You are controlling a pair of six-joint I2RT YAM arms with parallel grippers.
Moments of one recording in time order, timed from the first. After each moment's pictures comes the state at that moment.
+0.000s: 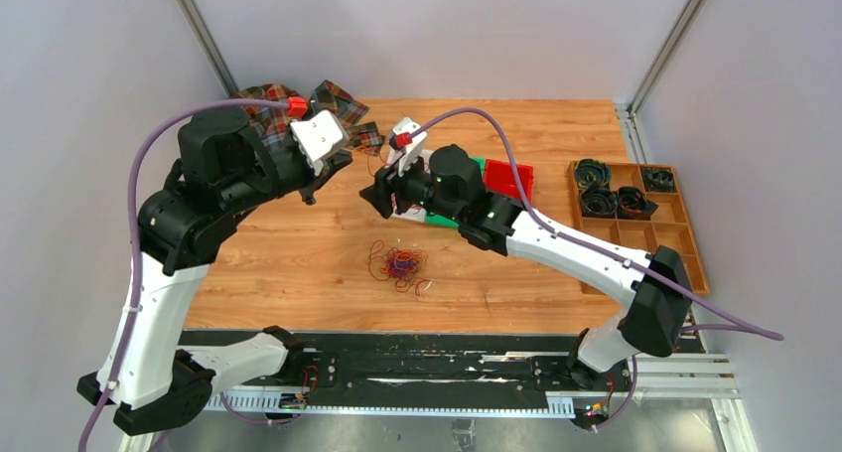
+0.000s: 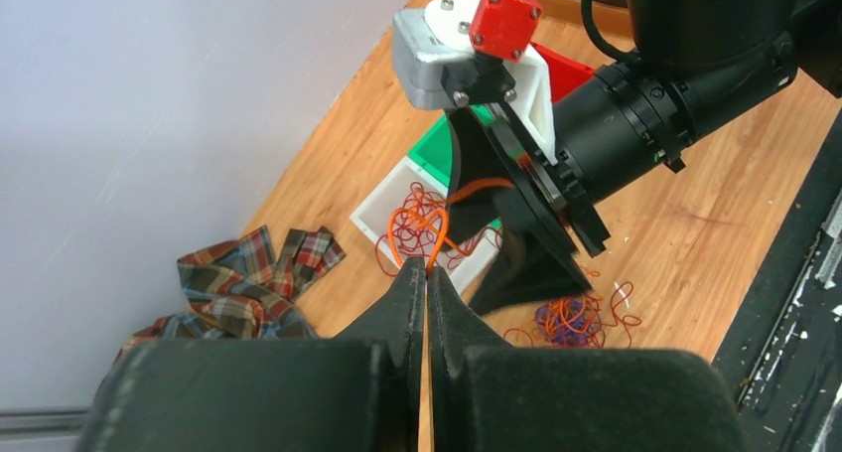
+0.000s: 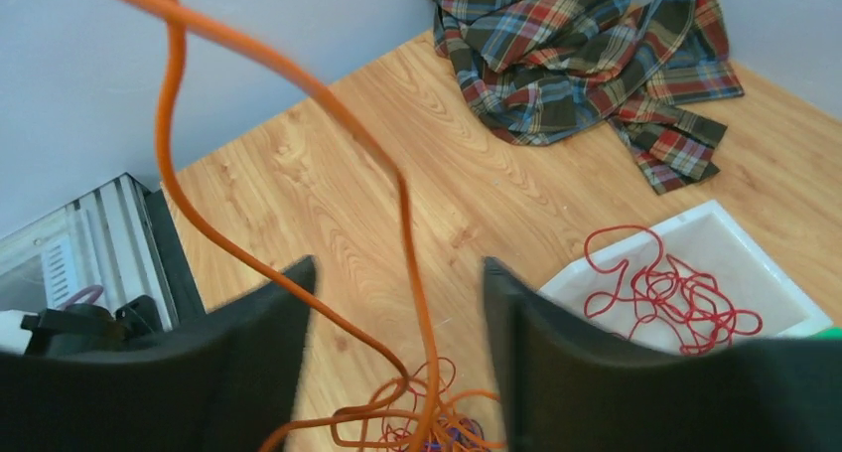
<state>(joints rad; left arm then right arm) -0.51 1.08 1.75 -0.95 0.34 0.46 0.98 1.52 1.31 0.06 -0.05 0.13</state>
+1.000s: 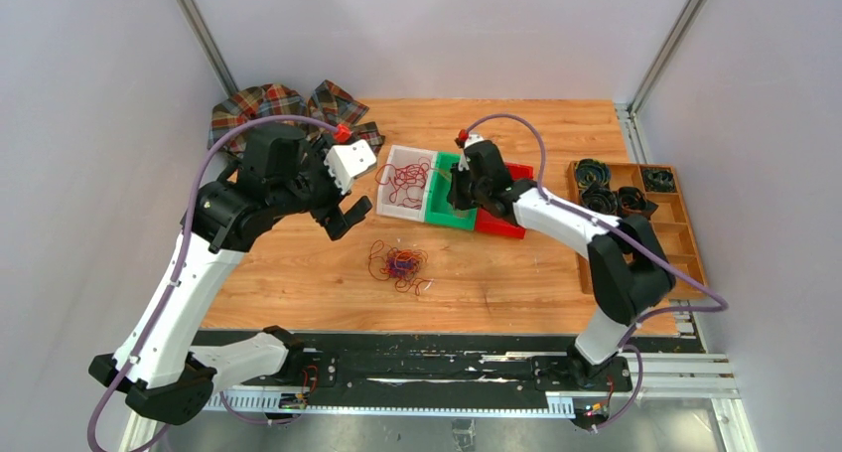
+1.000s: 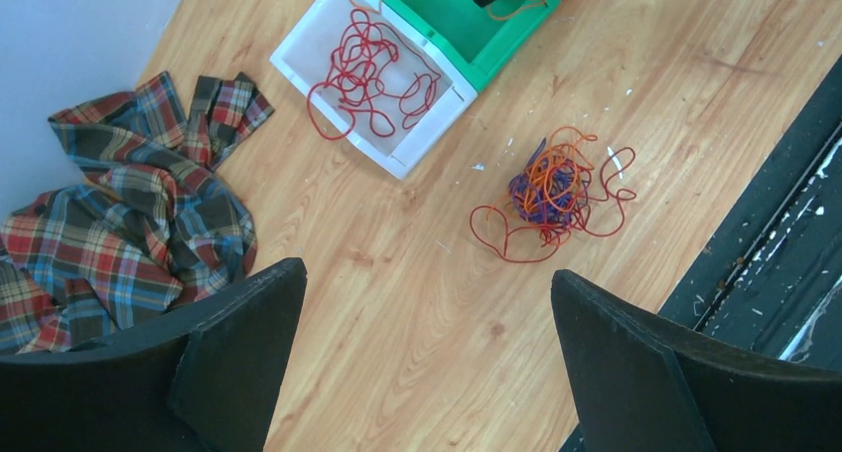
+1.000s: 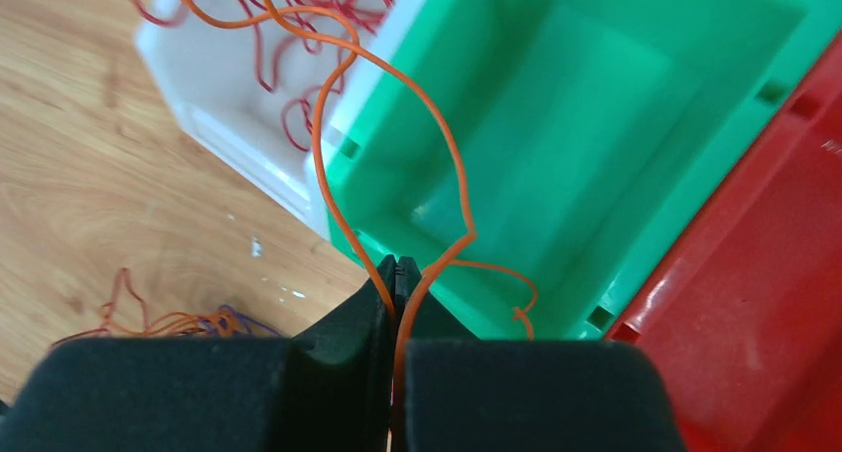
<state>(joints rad) -0.51 1.09 1.51 -1.03 0.24 0.49 0.59 1.64 1.13 -0.11 -0.05 0.32</state>
